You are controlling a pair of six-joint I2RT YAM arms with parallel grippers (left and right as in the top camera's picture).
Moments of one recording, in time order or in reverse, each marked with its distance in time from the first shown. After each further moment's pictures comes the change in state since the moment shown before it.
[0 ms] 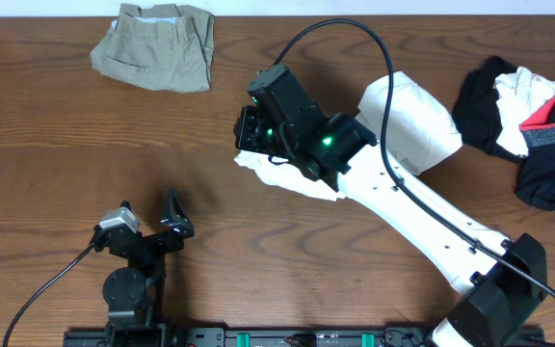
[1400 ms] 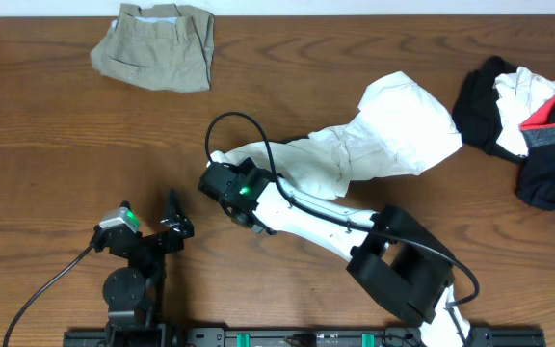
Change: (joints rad) left arm 0.000 0.000 0.000 0.000 0.000 0.000; right arm 0.225 0.335 -0.085 -0.285 0.494 -0.556
